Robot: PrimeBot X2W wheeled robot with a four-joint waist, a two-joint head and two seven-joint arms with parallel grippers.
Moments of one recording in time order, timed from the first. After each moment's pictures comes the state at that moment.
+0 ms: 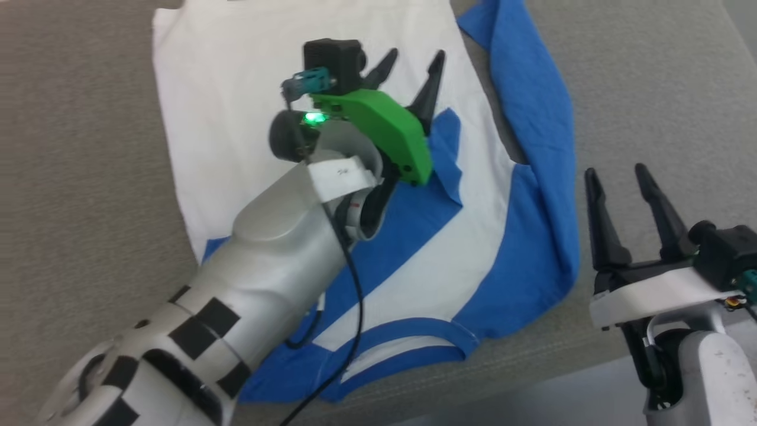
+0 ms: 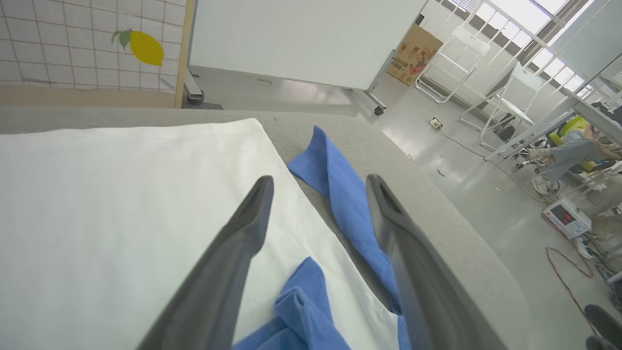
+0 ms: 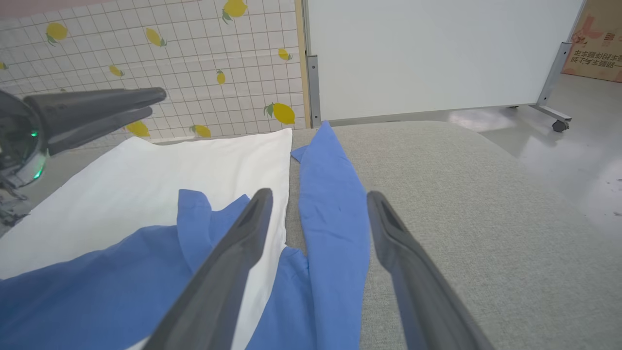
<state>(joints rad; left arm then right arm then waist) -1.05 0.09 -0.95 0.67 -1.12 0.14 -0.21 -0.17 -0.05 -0.02 -0.04 0.19 0.13 -0.07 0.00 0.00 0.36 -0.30</state>
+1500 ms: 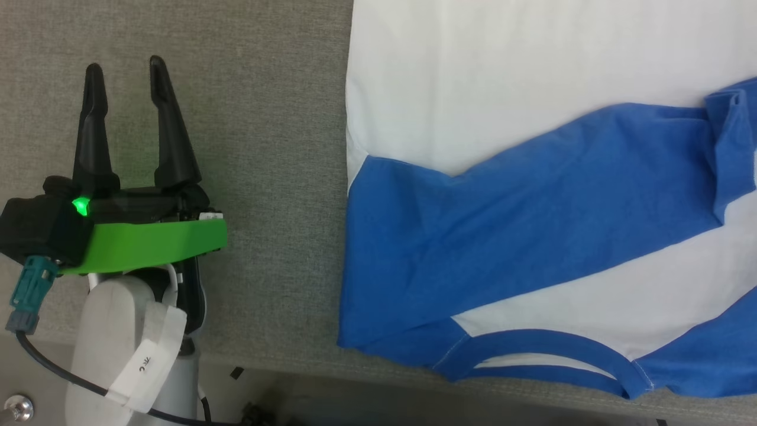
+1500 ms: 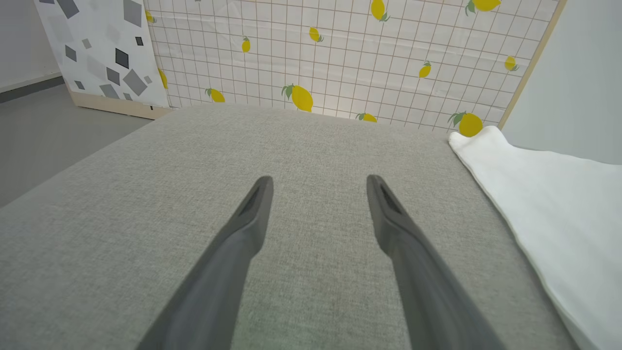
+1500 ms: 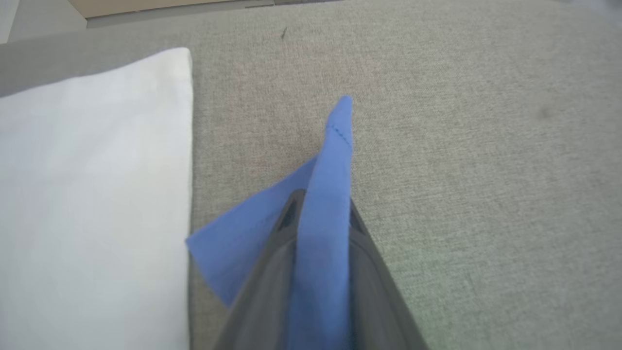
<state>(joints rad) -0.35 0.11 -0.01 -0.16 -0.29 0.03 -0.26 -1.14 -0.28 -0.48 0.48 -0.10 0.13 0.69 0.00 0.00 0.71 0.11</state>
